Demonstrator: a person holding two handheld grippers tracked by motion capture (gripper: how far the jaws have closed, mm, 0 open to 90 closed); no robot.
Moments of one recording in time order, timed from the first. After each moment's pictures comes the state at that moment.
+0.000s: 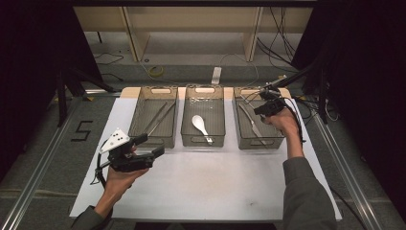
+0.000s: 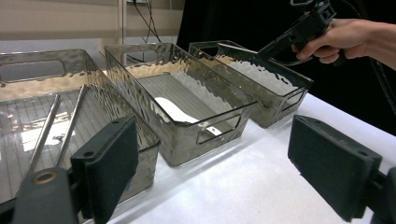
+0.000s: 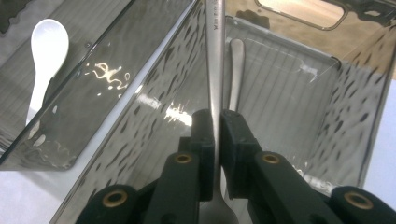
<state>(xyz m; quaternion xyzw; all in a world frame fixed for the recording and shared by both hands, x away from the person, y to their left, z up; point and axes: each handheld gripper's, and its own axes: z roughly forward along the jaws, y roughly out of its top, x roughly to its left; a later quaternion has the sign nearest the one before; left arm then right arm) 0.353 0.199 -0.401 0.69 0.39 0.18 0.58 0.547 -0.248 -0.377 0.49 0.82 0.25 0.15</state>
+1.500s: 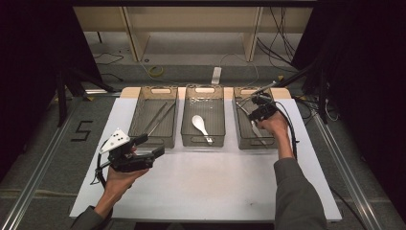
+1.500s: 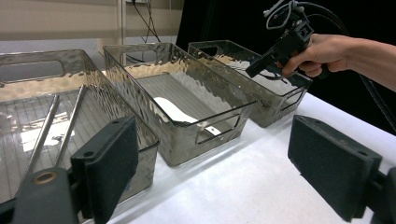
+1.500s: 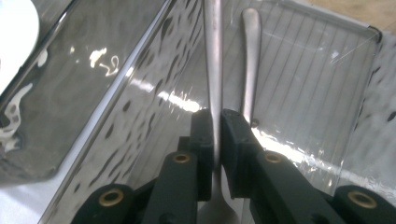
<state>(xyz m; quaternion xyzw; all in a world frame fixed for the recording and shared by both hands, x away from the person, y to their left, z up) 0.352 0.199 -0.400 0.69 0.39 0.18 0.58 0.559 -0.232 -0.409 0.52 0.82 0.22 0.13</state>
